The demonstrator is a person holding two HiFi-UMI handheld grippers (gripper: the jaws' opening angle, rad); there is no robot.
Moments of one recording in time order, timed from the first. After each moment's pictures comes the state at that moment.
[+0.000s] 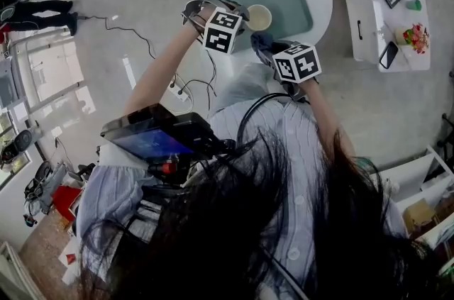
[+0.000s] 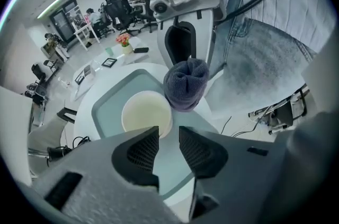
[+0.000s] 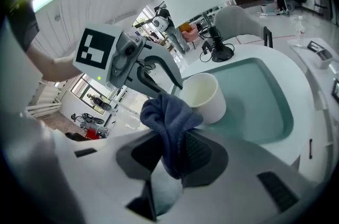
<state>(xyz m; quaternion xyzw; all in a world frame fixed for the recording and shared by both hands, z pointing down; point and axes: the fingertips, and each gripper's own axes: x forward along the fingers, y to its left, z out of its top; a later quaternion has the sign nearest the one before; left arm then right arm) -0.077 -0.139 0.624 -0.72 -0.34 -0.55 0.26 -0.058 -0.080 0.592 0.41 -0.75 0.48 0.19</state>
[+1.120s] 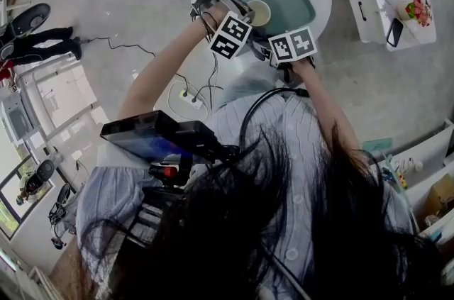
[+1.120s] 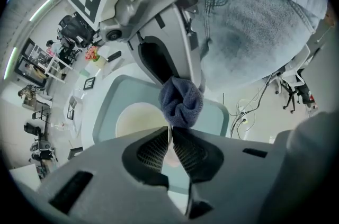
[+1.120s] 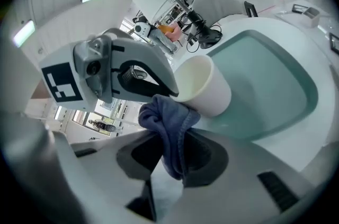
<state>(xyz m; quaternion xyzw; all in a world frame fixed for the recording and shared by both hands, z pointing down) -0.066 -0.145 0.642 -0.61 -0.43 -0.50 0.43 -0.076 -0.107 0.625 0.42 -0.69 0.58 0.12</state>
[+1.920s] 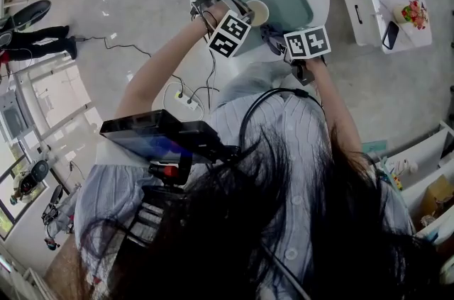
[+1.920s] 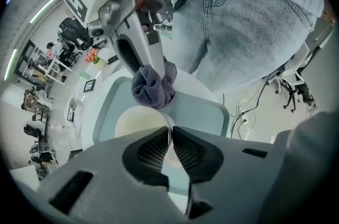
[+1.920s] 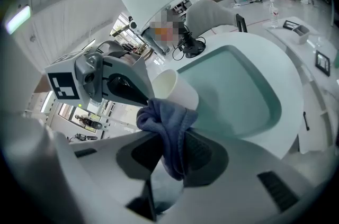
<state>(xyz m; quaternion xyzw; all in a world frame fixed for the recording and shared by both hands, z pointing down) -0.068 -0.142 0.642 -0.62 -0.44 -0.49 0.43 -0.019 -0.093 0.629 0.47 -0.67 0.55 0.16</state>
